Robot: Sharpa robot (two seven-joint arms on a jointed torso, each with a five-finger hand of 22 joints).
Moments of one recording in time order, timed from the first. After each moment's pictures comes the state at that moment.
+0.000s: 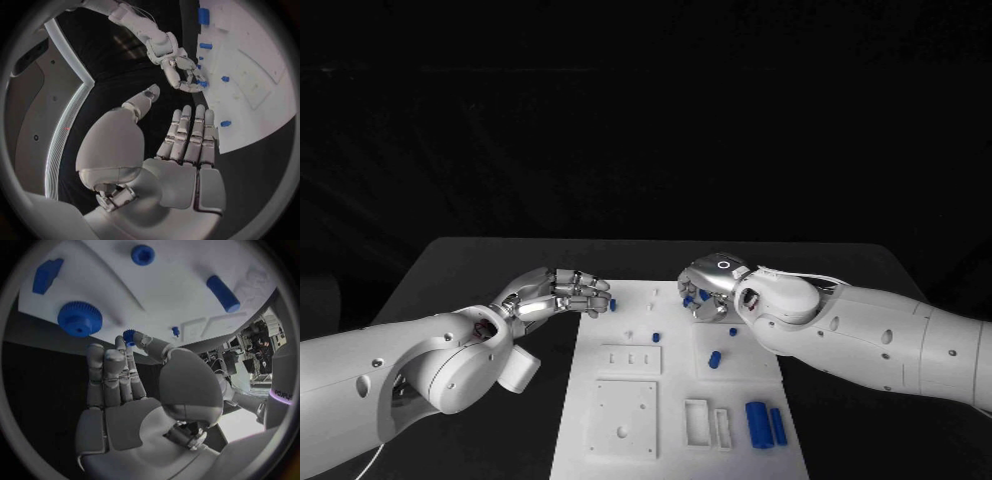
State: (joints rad) left arm 1.37 -0.95 -0.21 1.65 -0.23 -0.22 0.27; left_hand 1.13 -0.22 0.52 -0.17 0.09 0.69 0.16 0.34 0.45 0.97 0.16 0.08 0.08 0.76 0.20 0.33 0.46 0.05 0.50 0.10 0.46 1.20; right arm 1.33 -0.64 -0.17 1.29 -1.78 -0.32 -0.12; right_hand 1.15 -0.17 0.87 -0.18 0.05 0.98 0.12 0.40 0.40 1.29 0.06 0.10 0.15 1.33 -0.03 1.12 0.85 0.20 0.97 -0.02 1.50 0.32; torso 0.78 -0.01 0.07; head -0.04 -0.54
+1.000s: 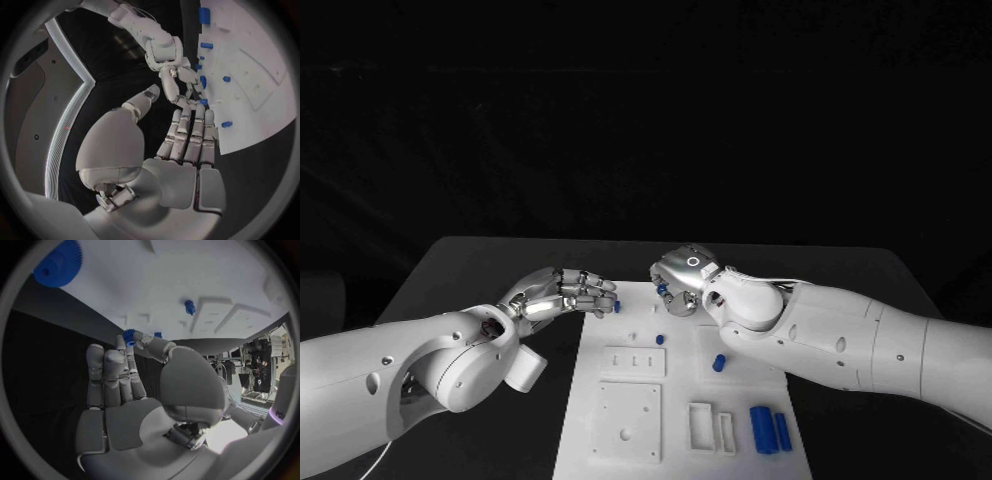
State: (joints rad) left arm 1.38 -0.94 -0.21 1.65 -0.23 -0.22 0.28; left_hand 1.13 -0.22 0.52 -0.18 0.10 0.69 0.16 0.34 0.45 0.97 0.16 0.08 0.08 0.76 0.20 0.33 0.46 0.04 0.50 0.10 0.46 1.20; right arm 1.33 -0.50 -0.17 1.21 -1.94 -0.42 -0.22; right_hand 1.17 -0.21 0.91 -0.15 0.05 0.99 0.12 0.41 0.40 1.30 0.06 0.10 0.17 1.33 -0.03 1.13 0.85 0.20 0.97 -0.02 1.51 0.33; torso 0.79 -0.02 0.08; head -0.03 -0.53
